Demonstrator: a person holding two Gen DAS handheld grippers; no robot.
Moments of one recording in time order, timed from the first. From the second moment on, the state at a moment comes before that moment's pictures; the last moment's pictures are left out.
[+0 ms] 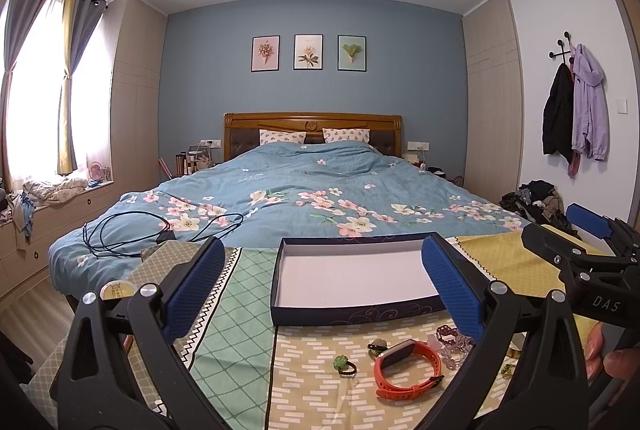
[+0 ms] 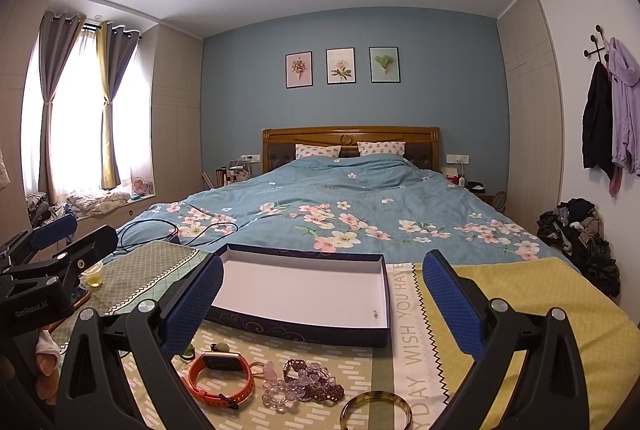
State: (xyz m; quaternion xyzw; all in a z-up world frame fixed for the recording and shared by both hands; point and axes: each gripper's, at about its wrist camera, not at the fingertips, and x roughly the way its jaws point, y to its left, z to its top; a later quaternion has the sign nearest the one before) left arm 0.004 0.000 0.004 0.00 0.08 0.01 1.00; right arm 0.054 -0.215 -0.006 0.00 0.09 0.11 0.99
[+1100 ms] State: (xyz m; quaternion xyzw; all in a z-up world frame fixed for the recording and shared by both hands) left arm 0.004 0.000 0.001 0.00 0.08 0.01 1.00; right arm 0.056 -0.215 -0.008 0.00 0.09 0.11 0.99
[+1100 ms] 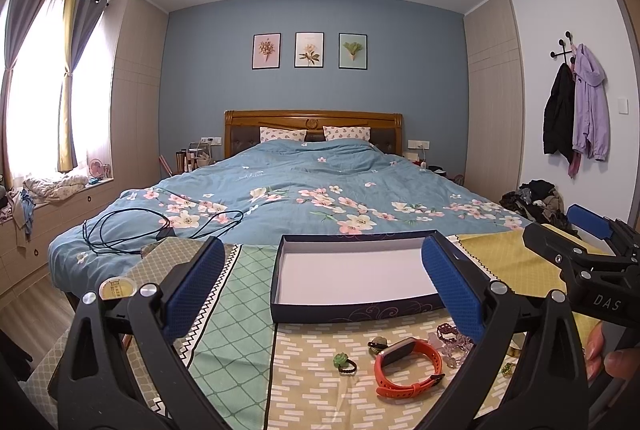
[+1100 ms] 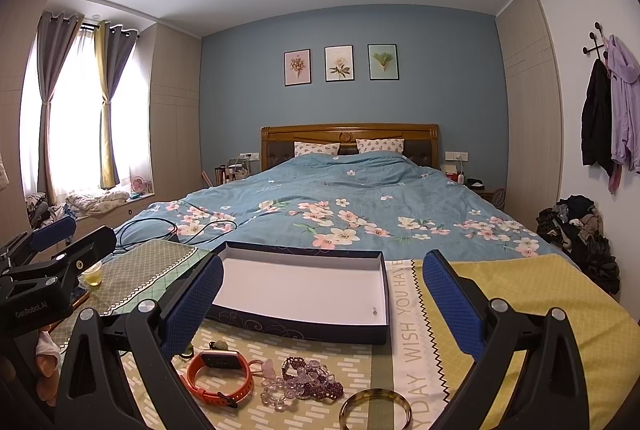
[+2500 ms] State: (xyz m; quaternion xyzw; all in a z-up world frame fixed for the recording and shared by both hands) left arm 0.074 0.000 -0.057 0.02 0.27 -0.06 0.96; right arm 0.097 -0.265 -0.068 -0.02 0.31 0.08 0.95
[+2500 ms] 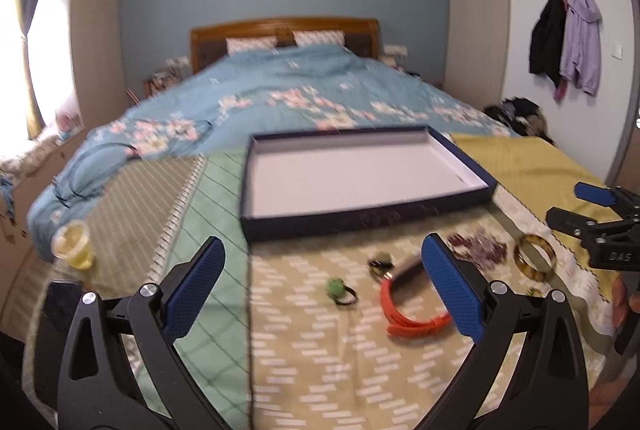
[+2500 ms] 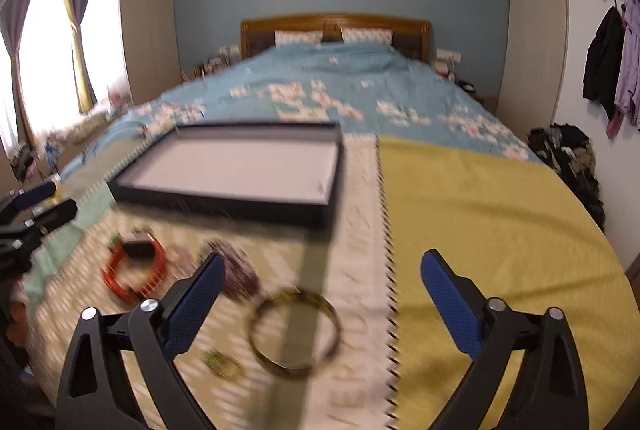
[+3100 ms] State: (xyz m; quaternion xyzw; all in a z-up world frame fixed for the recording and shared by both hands) left arm 0.100 -0.027 -0.107 0.01 0.41 -0.15 0.90; right arm 0.119 -0.276 -0.098 -0.02 0.42 0.14 0.90
